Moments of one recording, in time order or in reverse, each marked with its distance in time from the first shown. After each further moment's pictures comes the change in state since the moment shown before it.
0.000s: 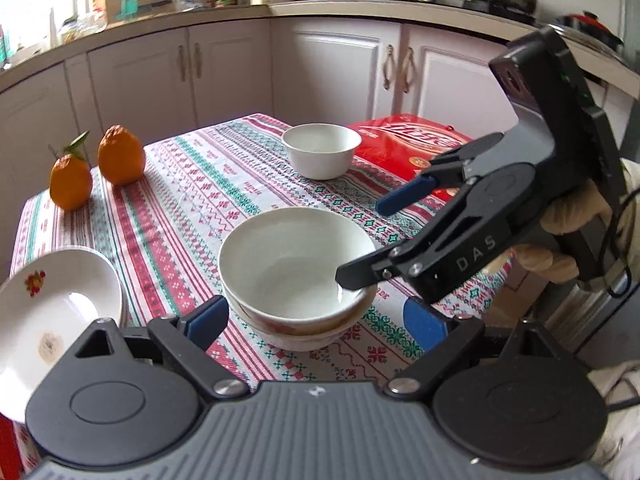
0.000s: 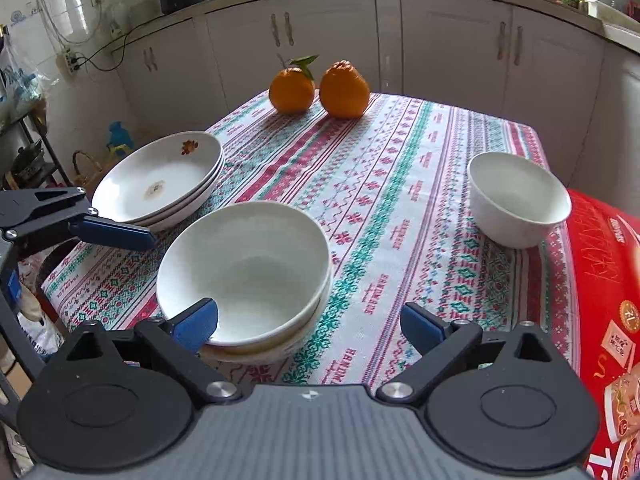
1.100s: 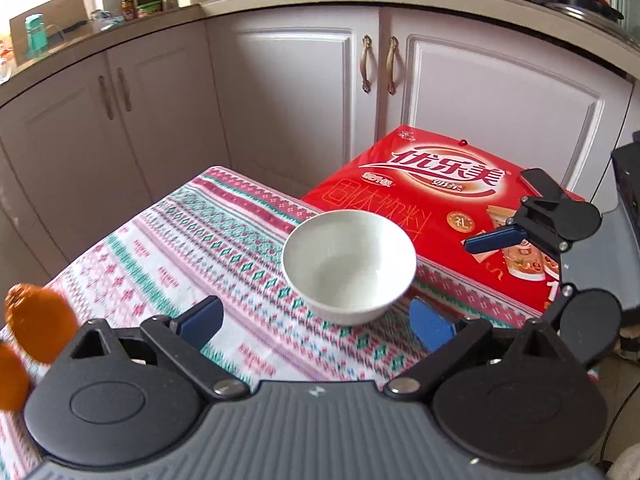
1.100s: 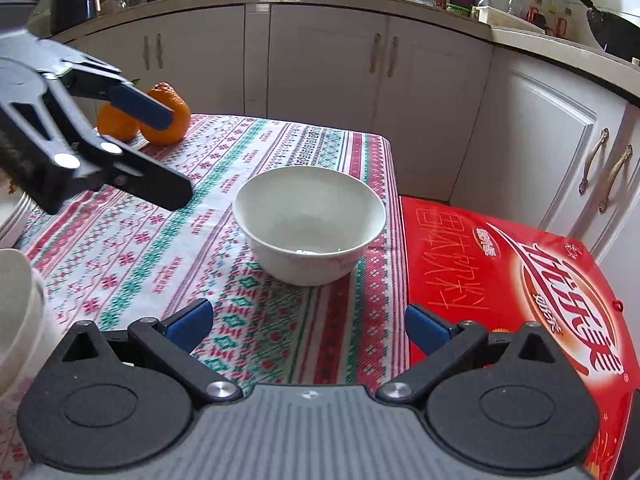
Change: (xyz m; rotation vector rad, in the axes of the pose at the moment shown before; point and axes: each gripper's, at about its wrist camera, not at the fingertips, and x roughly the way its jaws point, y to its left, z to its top) left arm 0.169 0.041 0.161 0.176 0.053 -0.114; right arm 0.029 -0.118 0.009 0.058 -0.080 -0.343
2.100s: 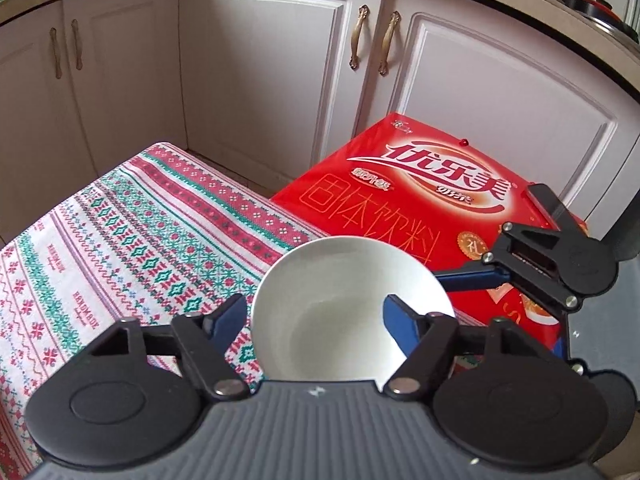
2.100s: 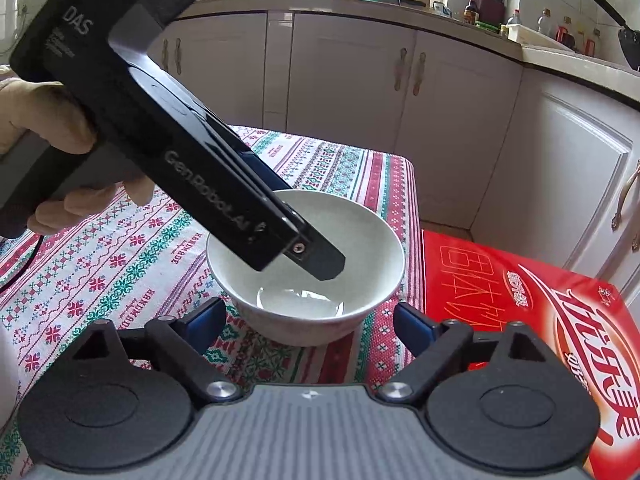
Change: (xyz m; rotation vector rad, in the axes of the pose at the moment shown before) left arm 0.096 0.019 0.028 -0.078 0.068 -0.170; right arm 0.045 -0.011 0.021 -0.063 -0.055 0.060
